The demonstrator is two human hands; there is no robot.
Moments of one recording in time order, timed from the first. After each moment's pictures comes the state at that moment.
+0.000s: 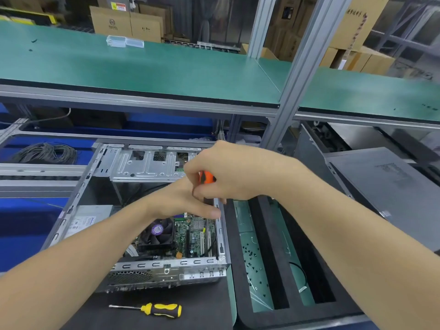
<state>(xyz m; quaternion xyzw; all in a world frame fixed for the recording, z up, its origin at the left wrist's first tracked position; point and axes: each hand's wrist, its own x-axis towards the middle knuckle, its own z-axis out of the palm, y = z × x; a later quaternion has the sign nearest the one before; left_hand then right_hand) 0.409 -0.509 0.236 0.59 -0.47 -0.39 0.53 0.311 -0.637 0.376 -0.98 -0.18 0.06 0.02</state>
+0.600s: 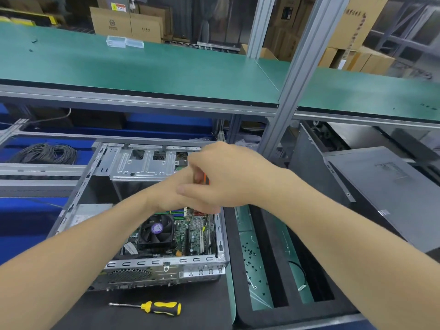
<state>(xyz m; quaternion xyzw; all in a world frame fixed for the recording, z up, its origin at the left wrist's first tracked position) 0.408 -0.509 0.251 0.62 -0.50 -0.34 0.49 0.301 -0.625 0.361 -1.00 -0.07 0.03 0.00</state>
